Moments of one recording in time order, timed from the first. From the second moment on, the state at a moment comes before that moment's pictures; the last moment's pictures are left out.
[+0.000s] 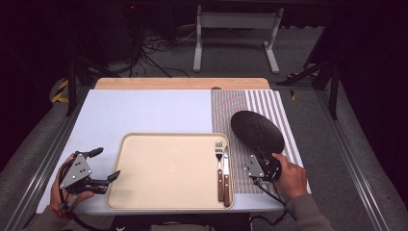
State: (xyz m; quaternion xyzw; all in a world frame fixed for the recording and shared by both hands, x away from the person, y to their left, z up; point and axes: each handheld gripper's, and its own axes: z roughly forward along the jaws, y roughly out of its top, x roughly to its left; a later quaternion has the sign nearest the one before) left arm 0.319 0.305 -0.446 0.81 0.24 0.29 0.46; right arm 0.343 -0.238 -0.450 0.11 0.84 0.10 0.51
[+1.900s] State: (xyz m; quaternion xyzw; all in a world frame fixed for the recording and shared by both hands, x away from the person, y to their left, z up) left arm 0.317 0.308 -0.443 0.80 0.23 0.30 0.46; right arm 0.302 -0.162 -0.417 0.02 0.80 0.15 0.58
